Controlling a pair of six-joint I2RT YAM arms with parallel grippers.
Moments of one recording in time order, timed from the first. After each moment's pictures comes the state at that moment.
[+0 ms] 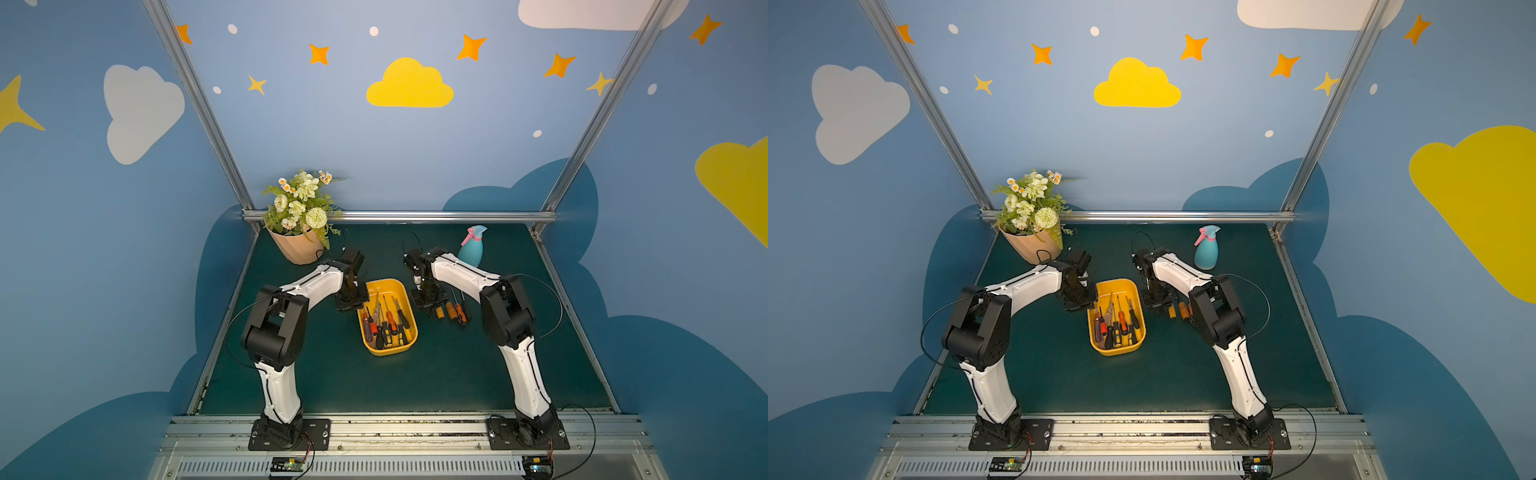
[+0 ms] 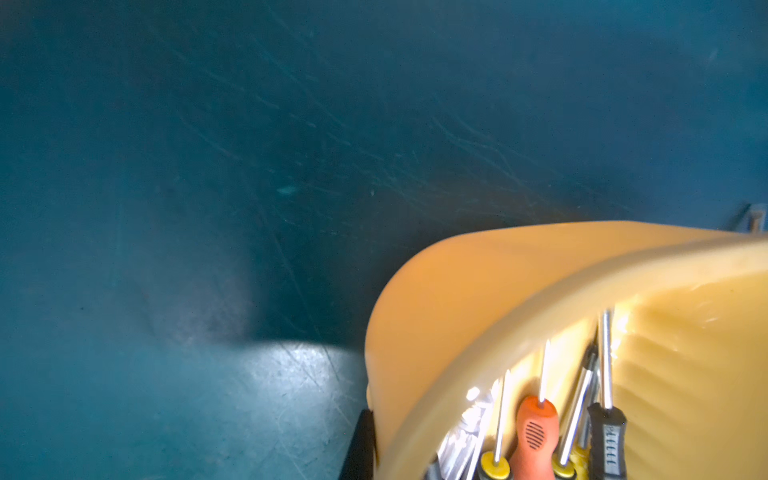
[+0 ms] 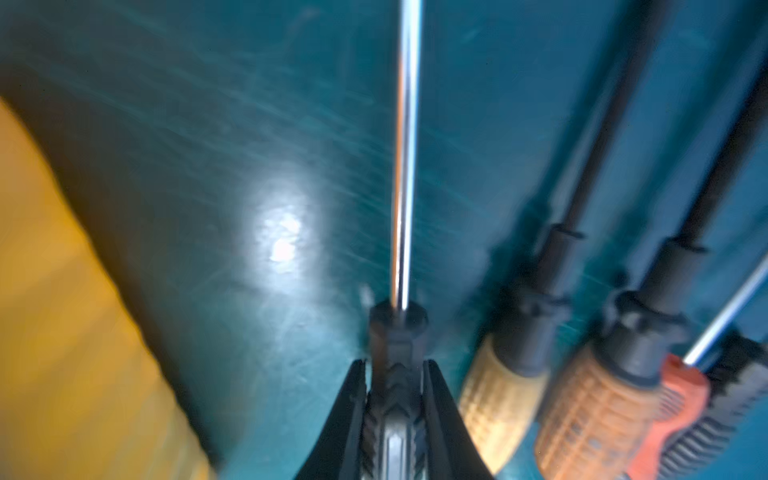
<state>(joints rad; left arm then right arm) -0.34 1.89 1.30 -0.76 0.16 -0.58 0.64 2.26 1.84 -1.20 0.04 0.32</state>
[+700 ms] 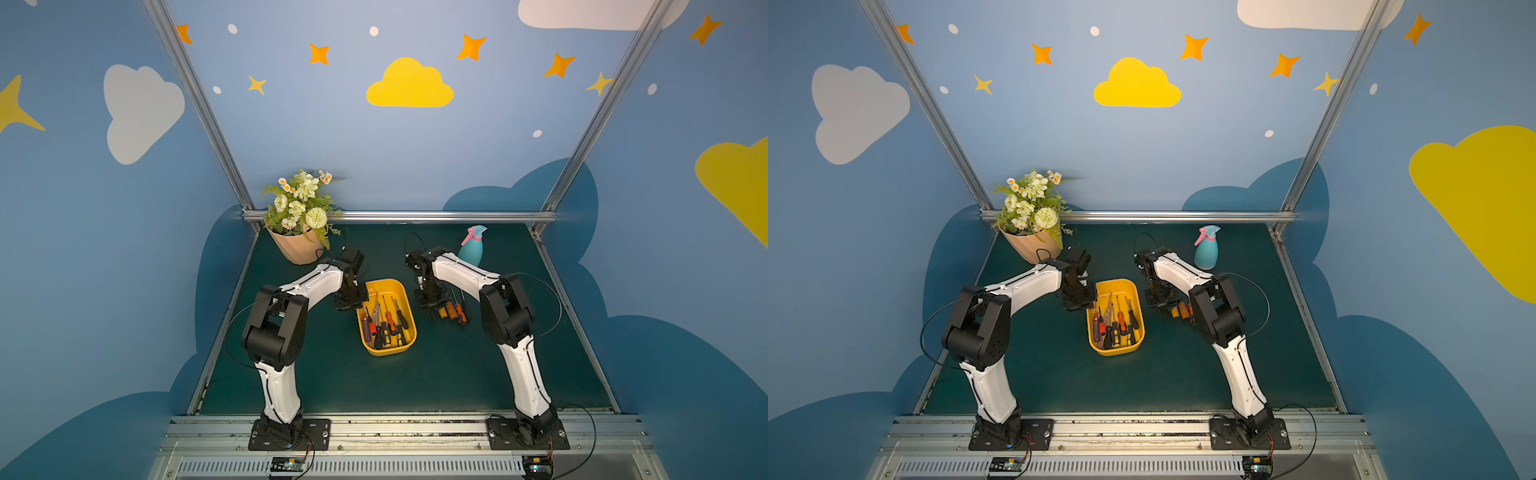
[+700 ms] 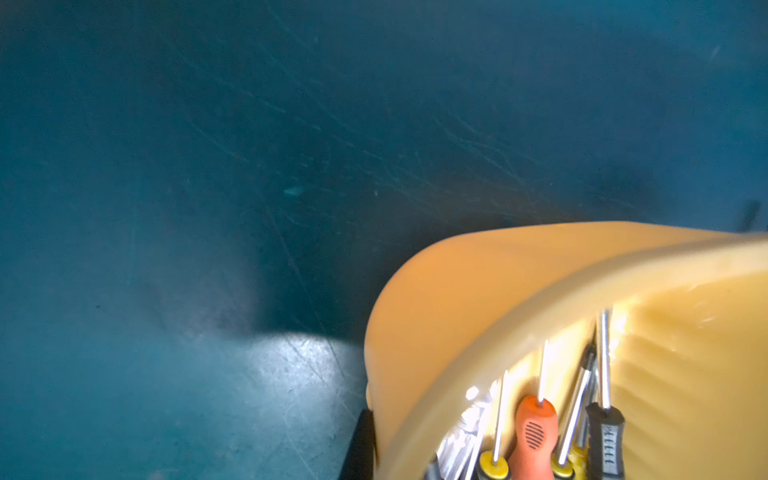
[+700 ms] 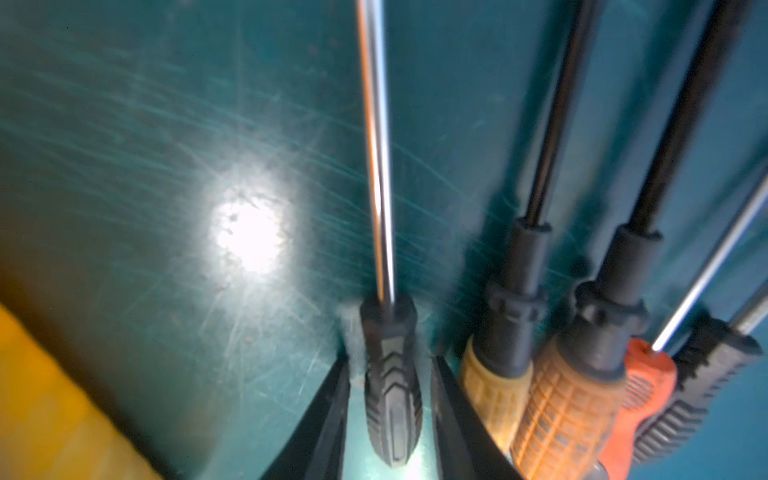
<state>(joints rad) -0.33 1.89 1.31 -0.77 0.16 -0.57 0.64 2.26 1.83 -1.21 0.07 0.35</state>
